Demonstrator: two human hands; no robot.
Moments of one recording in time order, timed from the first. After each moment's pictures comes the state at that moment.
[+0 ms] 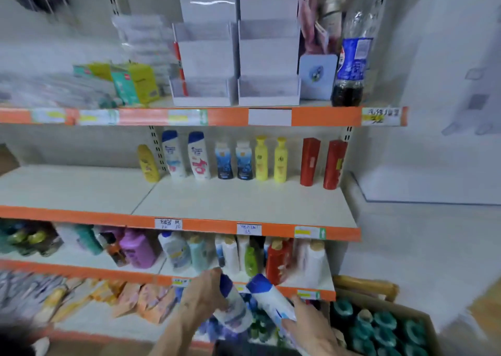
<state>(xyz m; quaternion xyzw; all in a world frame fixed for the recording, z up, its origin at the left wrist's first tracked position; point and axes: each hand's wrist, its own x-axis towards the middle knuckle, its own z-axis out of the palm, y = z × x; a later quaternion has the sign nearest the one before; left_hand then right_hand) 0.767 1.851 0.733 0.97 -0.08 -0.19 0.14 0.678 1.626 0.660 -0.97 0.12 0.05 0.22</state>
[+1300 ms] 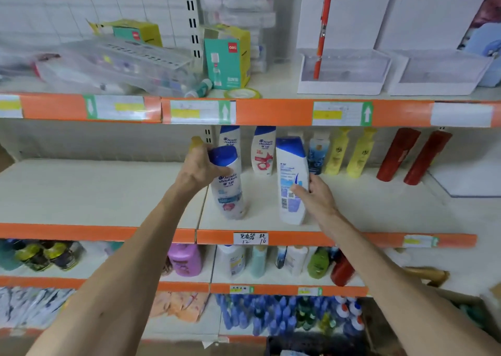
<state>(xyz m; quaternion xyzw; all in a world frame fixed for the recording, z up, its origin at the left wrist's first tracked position) 1.098 2.078 0.864 0.90 -0.13 0.00 0.42 0.993 1.837 0.791 -0.76 0.18 -0.14 0.61</state>
